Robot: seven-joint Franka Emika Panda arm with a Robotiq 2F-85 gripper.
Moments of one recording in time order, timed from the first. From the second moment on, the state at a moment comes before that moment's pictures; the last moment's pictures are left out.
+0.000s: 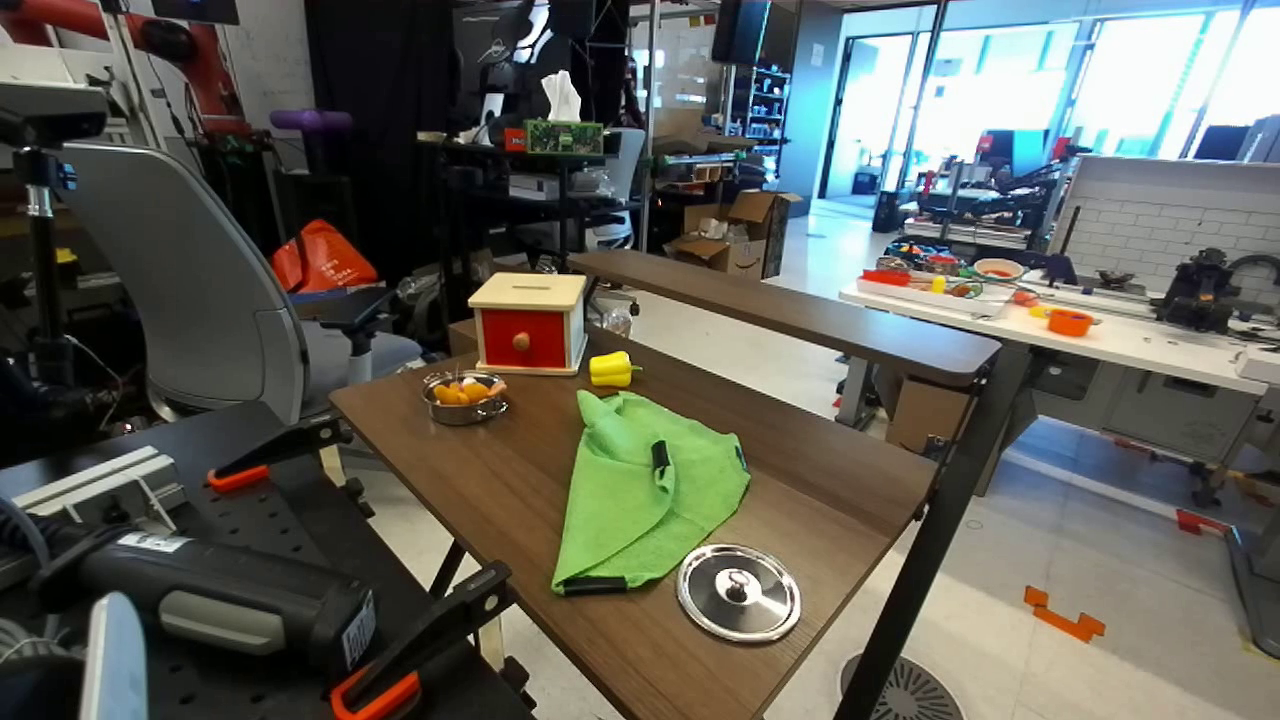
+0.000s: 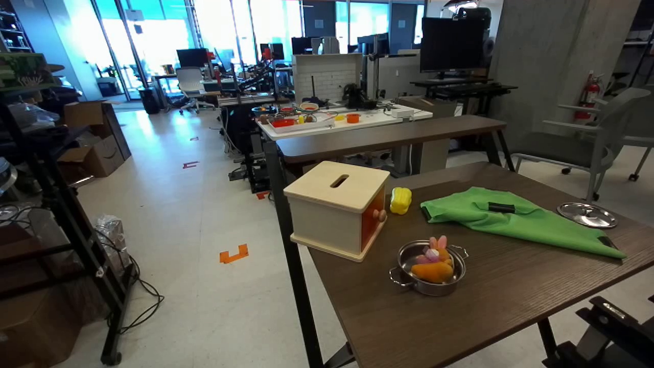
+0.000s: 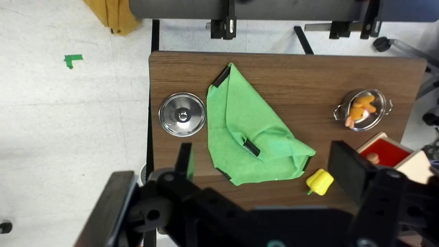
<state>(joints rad) -0.08 -0.26 -0.33 -2.32 0.07 2.05 -0.49</state>
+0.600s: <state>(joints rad) -0.08 0.01 -0.22 -2.36 0.07 2.31 -0.32</state>
